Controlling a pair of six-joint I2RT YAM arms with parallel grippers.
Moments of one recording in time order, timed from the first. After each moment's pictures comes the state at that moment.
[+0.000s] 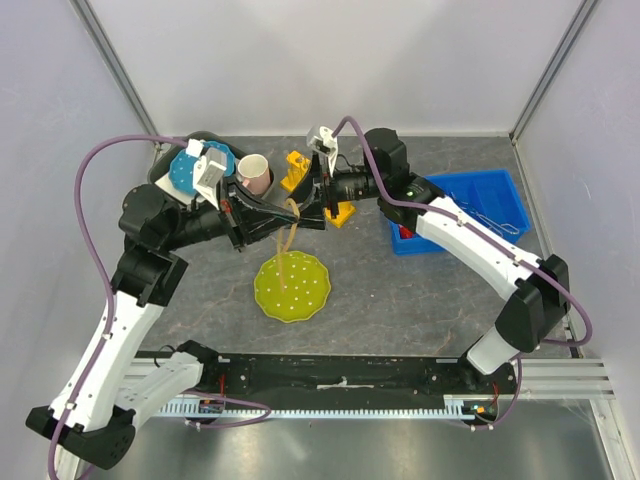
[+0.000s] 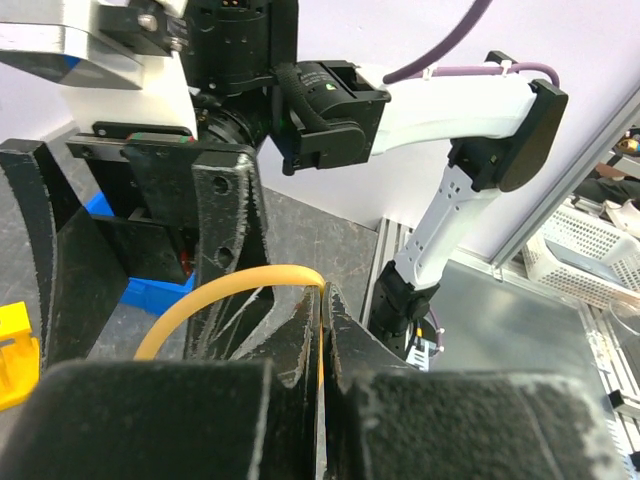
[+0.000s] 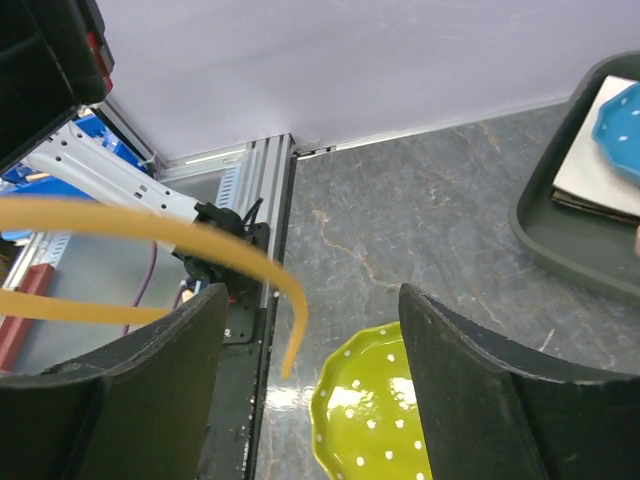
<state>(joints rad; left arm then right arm) -0.40 0.88 1.15 -0.07 0.89 -0.43 0.68 1.58 1.49 -0.05 -0.94 0.16</state>
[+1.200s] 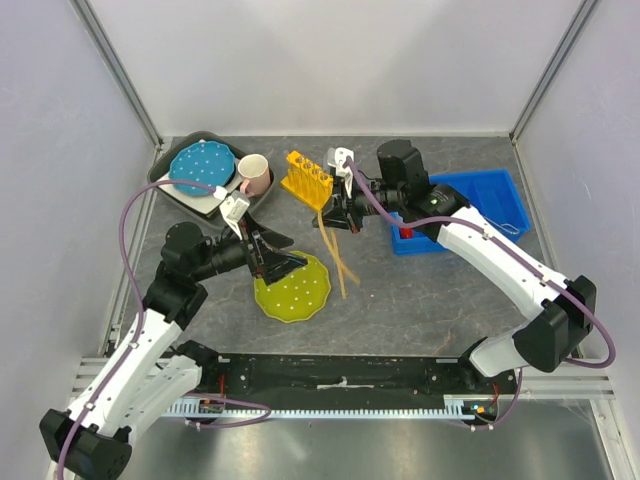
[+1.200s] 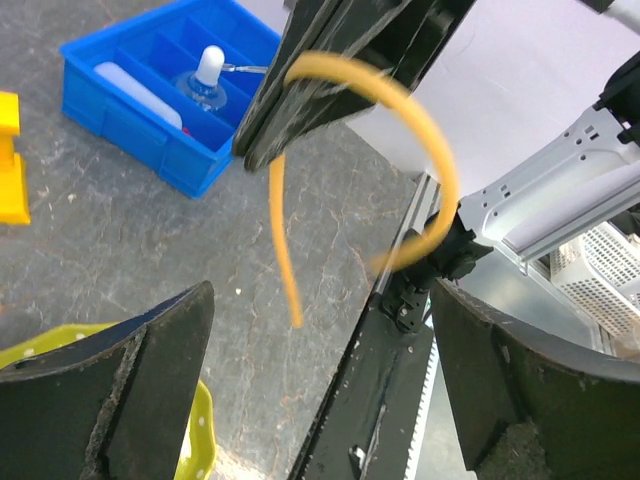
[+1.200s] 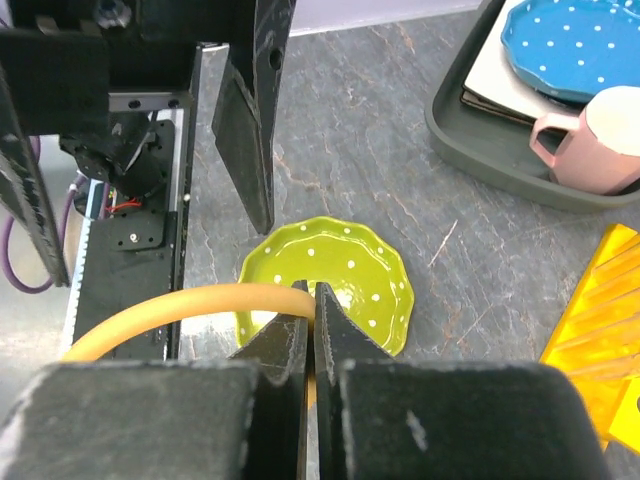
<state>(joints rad) -0.41 0.73 0.68 0.00 0.74 -0.49 0.66 1.46 1.42 -0.35 -0.80 -0.21</state>
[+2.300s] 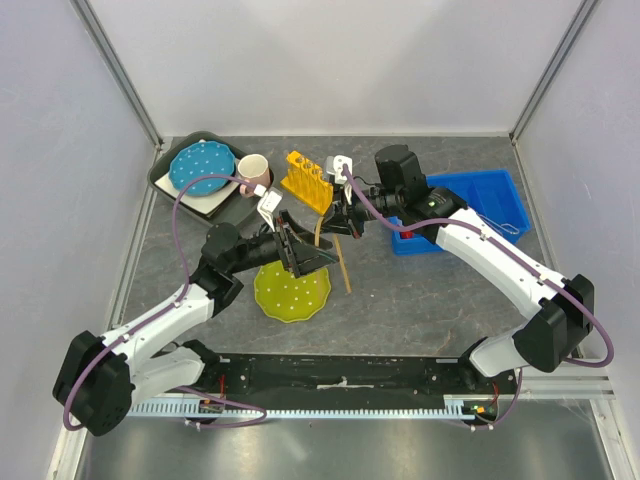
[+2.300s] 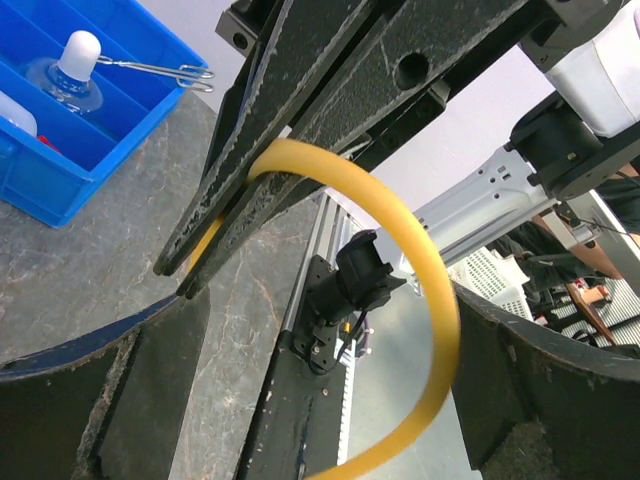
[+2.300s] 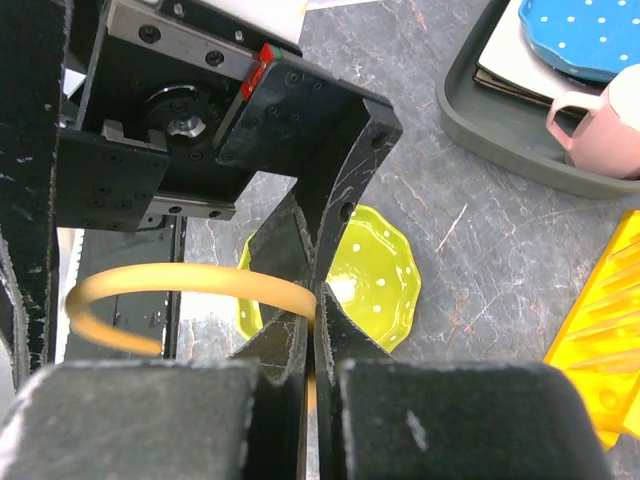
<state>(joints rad) -0.59 1.05 0.56 0.63 0.71 -0.83 0.66 1.46 1.38 -0.38 -0.81 -0.27</state>
